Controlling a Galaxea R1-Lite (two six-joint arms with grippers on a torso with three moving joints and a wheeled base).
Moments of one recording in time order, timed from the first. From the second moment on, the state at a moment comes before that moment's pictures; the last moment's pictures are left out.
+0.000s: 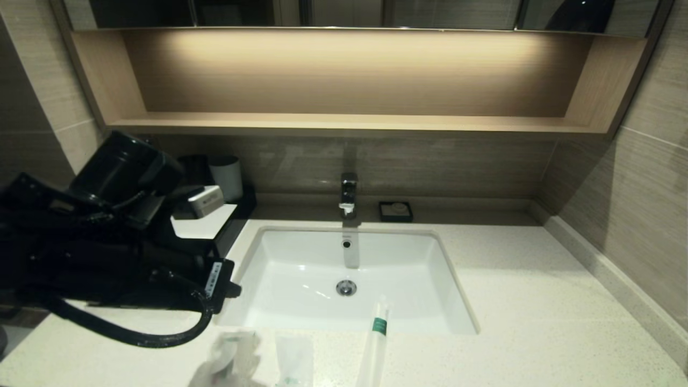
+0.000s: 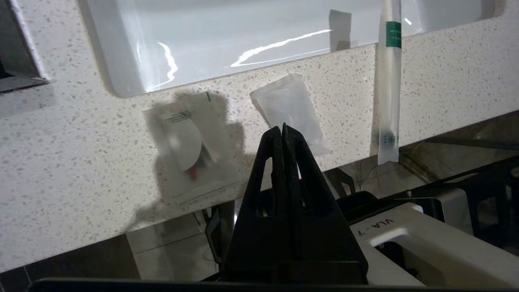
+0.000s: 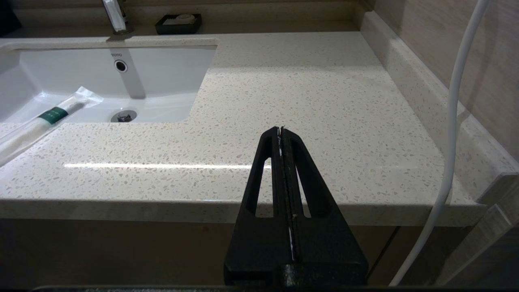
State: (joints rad) left arm -0.50 1.47 -1.10 0.50 -0.10 -0.27; right arm 0.00 0.00 0.00 -0.01 0.01 0.03
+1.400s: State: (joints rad) left arm -0.77 1.83 -1.35 0.54 -0.16 -0.33; right arm 0.00 0.00 0.00 -0.01 0.01 0.03
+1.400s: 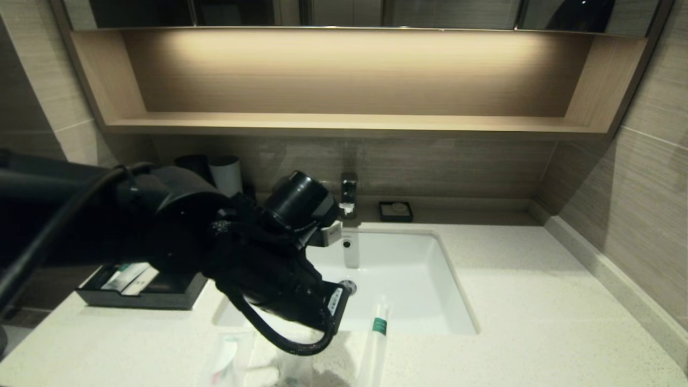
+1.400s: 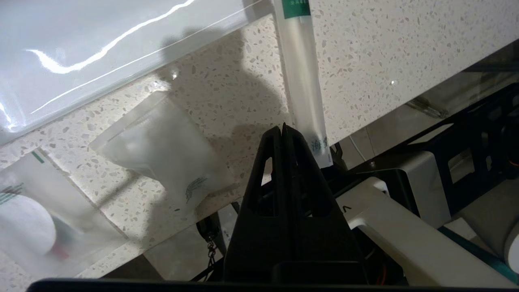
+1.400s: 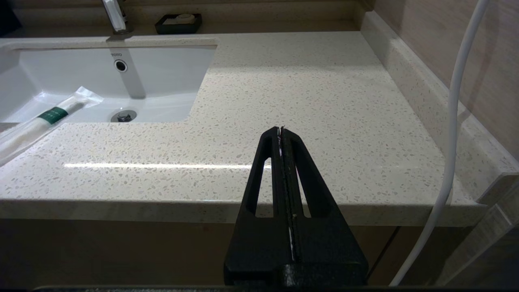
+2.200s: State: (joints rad) left arm -0.83 1.90 -1.39 0.66 -0.16 -0.15; right arm 0.00 0.00 0.00 -0.01 0.01 0.03
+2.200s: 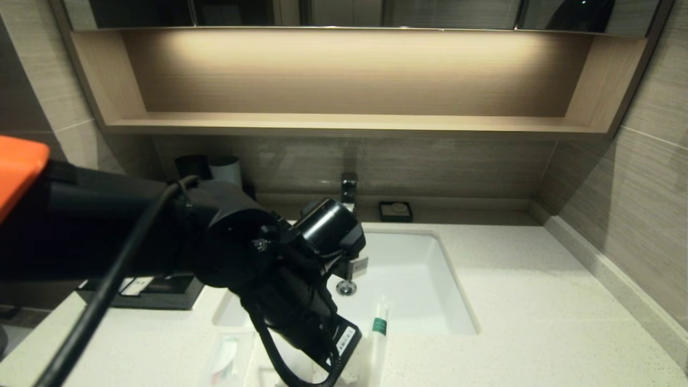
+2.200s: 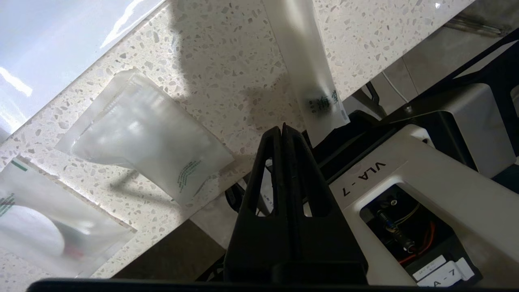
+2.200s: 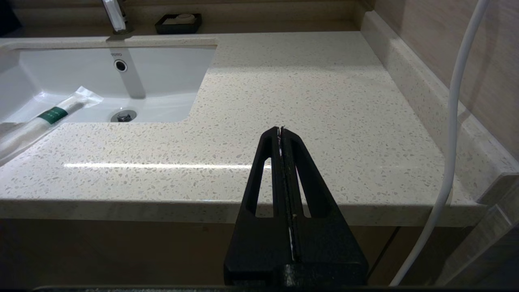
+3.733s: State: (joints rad) left arm -0.87 2.06 -1.55 0.68 -0.15 -0.10; right arm 0.00 0.00 0.00 -0.01 0.01 0.03
